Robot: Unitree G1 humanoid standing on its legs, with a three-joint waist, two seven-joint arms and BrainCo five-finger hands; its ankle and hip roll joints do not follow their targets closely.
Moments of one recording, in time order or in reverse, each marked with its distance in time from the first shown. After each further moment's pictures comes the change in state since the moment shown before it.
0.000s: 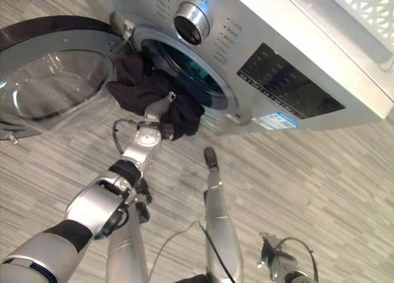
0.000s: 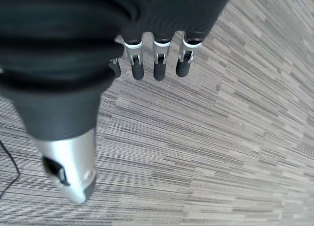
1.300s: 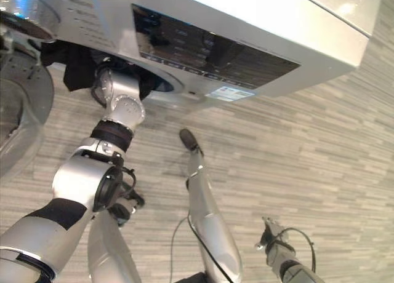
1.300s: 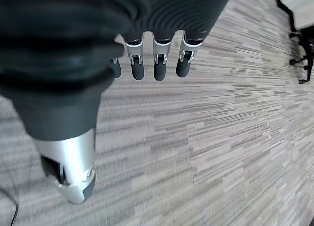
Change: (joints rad) left arm -0.256 0.059 0.322 -0.096 -0.665 -0.216 -0.001; right arm -0.052 0.016 -0.054 -0.007 0.117 -0.005 -0.091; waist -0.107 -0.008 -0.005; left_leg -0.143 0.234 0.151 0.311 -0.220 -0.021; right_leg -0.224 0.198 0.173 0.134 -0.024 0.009
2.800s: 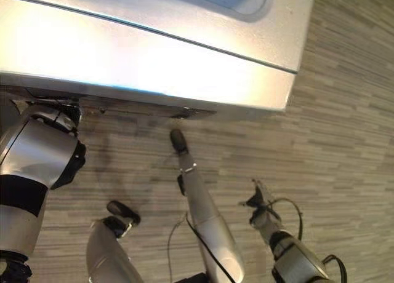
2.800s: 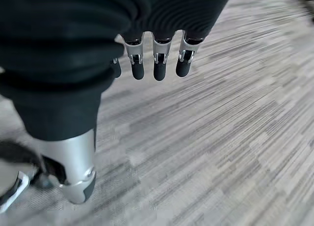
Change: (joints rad) left arm -0.269 0.253 -0.516 0.622 1.061 0.562 -0.047; right arm -0.181 0.015 0.043 -0.050 0.280 -0.111 -0.011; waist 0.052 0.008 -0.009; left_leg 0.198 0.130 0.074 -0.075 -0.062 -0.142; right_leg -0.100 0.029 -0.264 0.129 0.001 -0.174
